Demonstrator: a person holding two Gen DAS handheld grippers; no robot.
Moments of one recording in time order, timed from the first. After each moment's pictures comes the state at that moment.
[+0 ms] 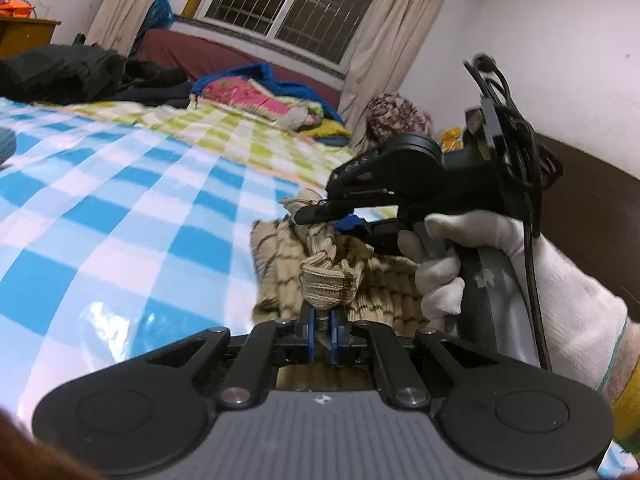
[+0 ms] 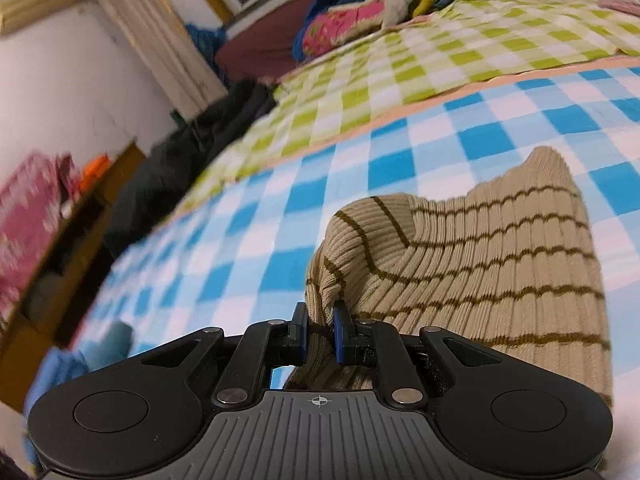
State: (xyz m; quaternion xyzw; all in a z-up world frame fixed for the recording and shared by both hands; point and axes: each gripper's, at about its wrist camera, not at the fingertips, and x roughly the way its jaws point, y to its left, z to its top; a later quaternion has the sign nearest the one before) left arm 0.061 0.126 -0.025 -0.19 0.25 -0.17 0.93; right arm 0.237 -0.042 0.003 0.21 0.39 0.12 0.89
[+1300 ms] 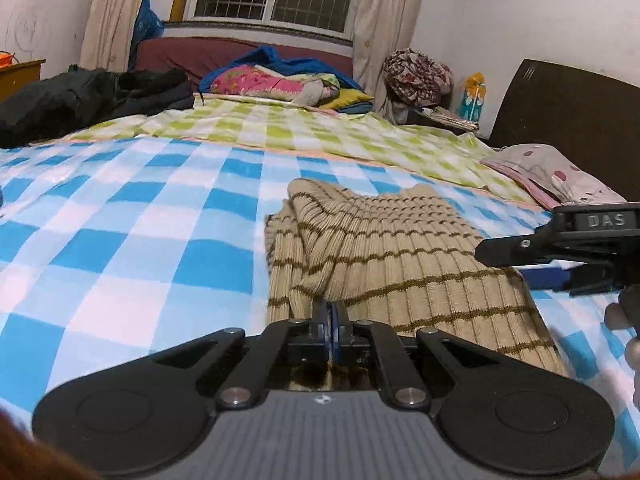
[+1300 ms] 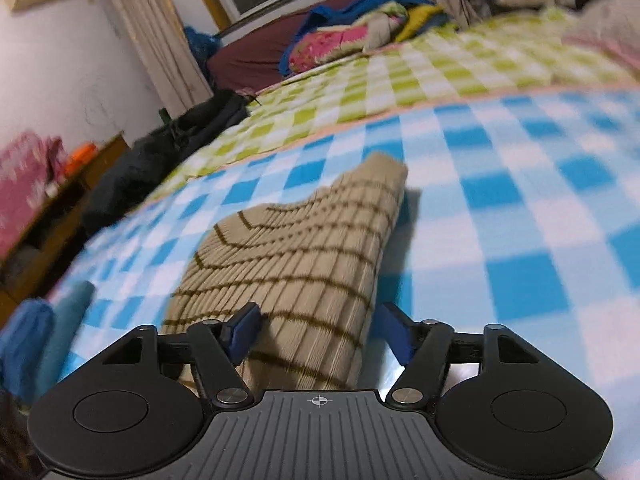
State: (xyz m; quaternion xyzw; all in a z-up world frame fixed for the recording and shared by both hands) left arm 0.112 0.101 -0.037 -0.08 0.28 -0.13 0.95; right arm 0.165 -0.147 -0.006 0.18 0.36 0.11 0.91
